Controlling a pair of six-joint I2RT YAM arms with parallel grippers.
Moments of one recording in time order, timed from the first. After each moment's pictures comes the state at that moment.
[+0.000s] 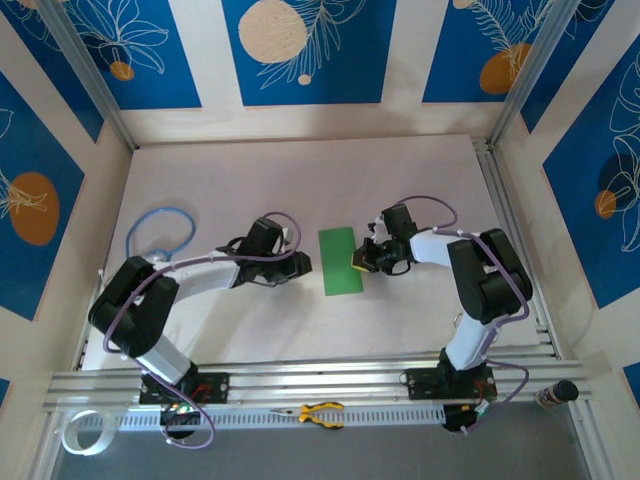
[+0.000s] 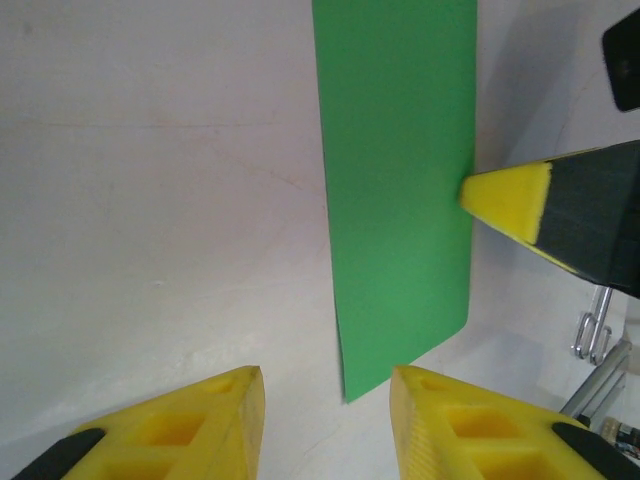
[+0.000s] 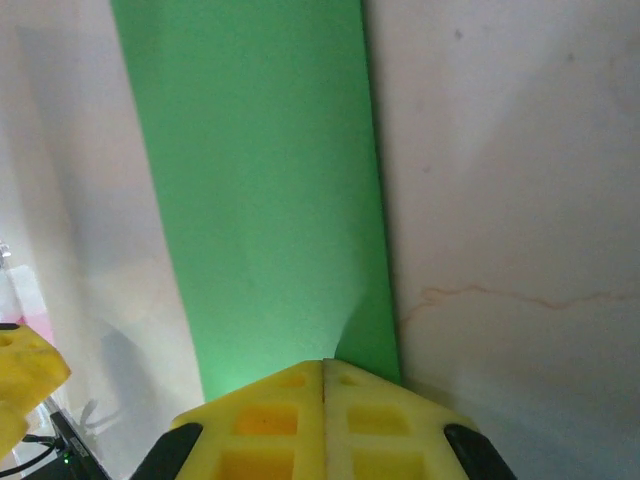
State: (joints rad) left arm -0.61 1.60 0.79 -0.06 0.40 -0.85; right arm 0.33 1.76 0.83 -0.20 -0.59 0.60
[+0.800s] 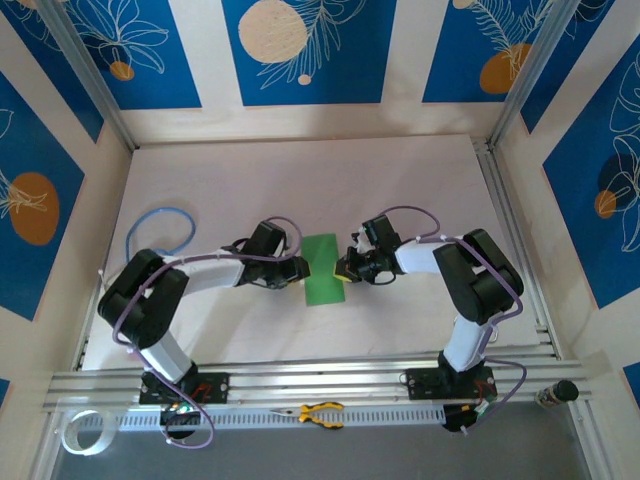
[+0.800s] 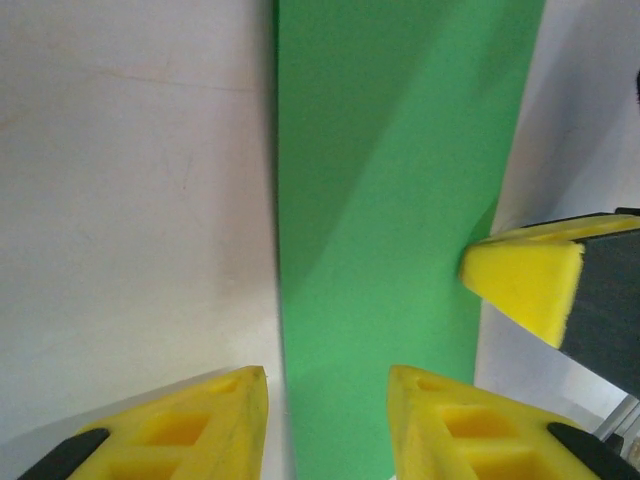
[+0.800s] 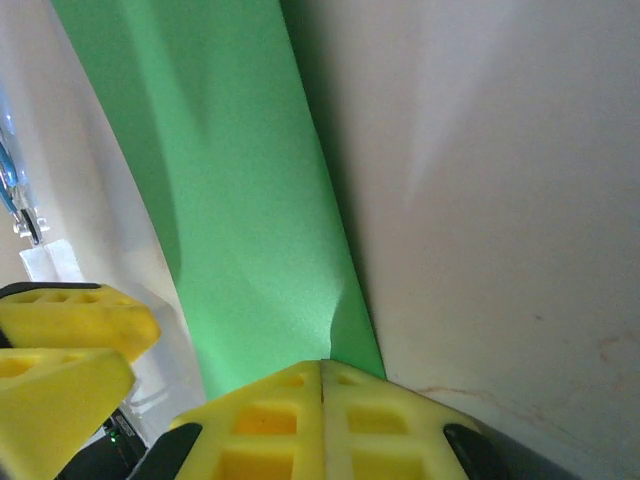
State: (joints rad) left arm -0.61 1.67 0.80 -0.10 0.38 -0.87; right arm 0.47 1.78 0.78 -0.03 -0.61 0.80
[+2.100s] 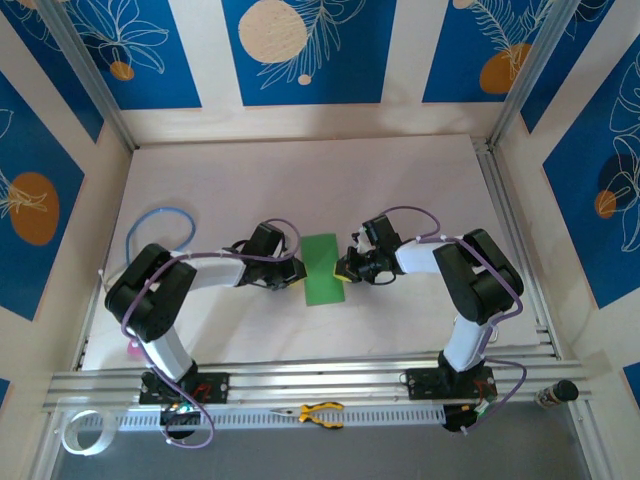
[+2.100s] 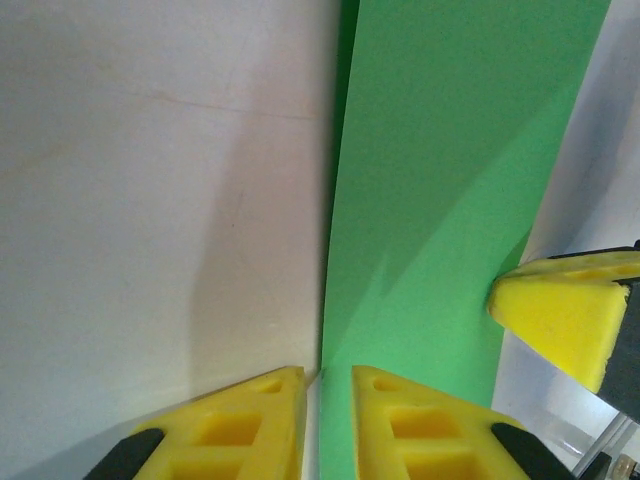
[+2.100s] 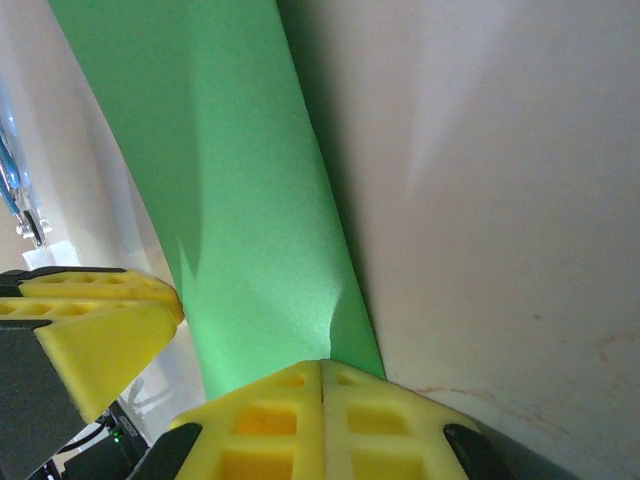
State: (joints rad) left arm -0.60 1.71 0.77 -0.02 0.40 -0.91; right arm 0.47 1.78 0.78 -0.03 -0.61 0.81
